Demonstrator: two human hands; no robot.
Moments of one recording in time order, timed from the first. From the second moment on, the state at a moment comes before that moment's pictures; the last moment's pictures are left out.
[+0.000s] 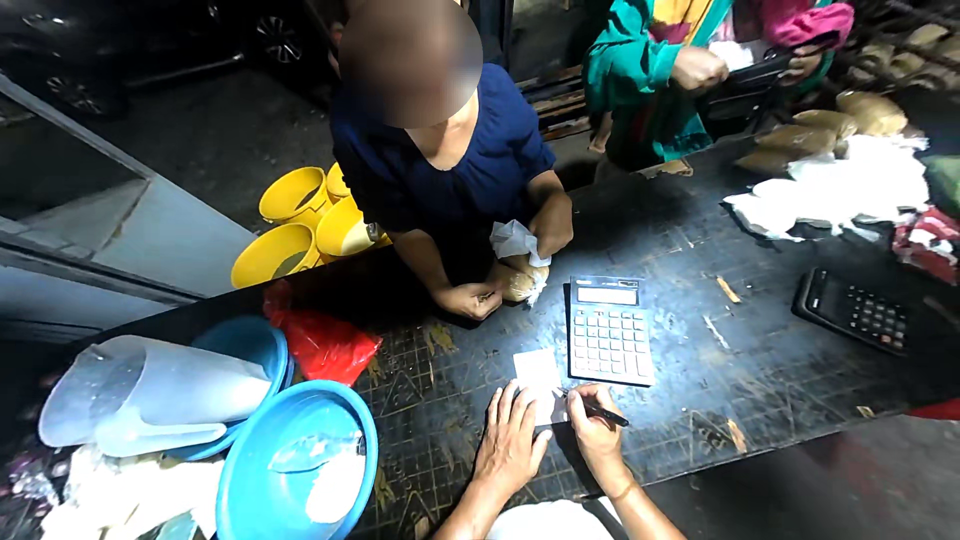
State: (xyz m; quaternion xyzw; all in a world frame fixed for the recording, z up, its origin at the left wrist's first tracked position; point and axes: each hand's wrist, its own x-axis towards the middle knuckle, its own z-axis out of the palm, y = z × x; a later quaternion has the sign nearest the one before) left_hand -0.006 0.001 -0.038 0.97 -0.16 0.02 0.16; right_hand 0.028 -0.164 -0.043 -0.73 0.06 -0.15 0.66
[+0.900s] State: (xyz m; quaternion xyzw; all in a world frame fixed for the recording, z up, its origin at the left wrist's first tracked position) left_hand -0.006 0.002 -0.041 0.97 -0.17 -0.01 0.19; right_hand 0.027 -0.159 -0.045 -0.80 0.02 -0.12 0.59
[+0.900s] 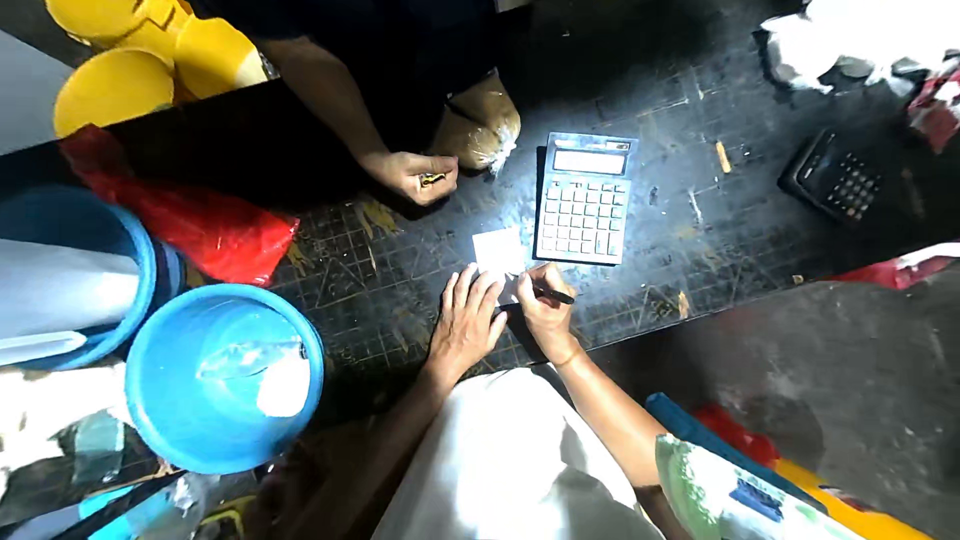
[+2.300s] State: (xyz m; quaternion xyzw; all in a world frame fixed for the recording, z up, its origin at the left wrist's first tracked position) left_hand -0.003 0.003 -0.041 0.97 -0.18 0.00 0.19; right_hand 0.025 -0.159 -0.045 -0.78 0.02 -0.17 0.60
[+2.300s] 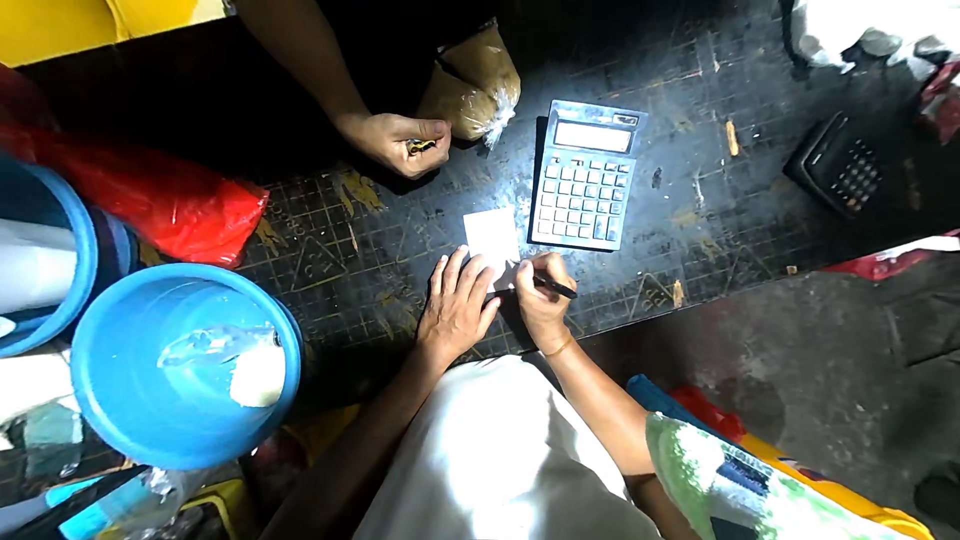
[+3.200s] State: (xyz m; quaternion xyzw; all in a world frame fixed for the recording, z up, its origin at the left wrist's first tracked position) left_hand -0.006 0.005 -0.039 0.96 -0.17 -0.01 0.21; right_hand 0.004 -0.193 -0.045 -0.89 -0.20 -0.13 0.39
